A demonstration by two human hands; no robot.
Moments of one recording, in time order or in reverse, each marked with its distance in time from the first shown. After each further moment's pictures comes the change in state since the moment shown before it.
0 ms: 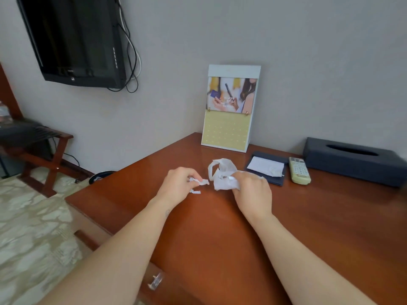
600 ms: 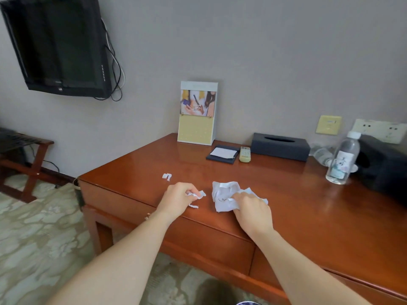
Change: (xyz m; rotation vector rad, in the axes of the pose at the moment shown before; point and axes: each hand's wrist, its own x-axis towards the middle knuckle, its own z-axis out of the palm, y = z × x) left_hand -0.182 0.087 0.012 -0.092 -0.102 0.035; right_hand -0.180 0.008 -0.166 -0.200 -0.252 0.111
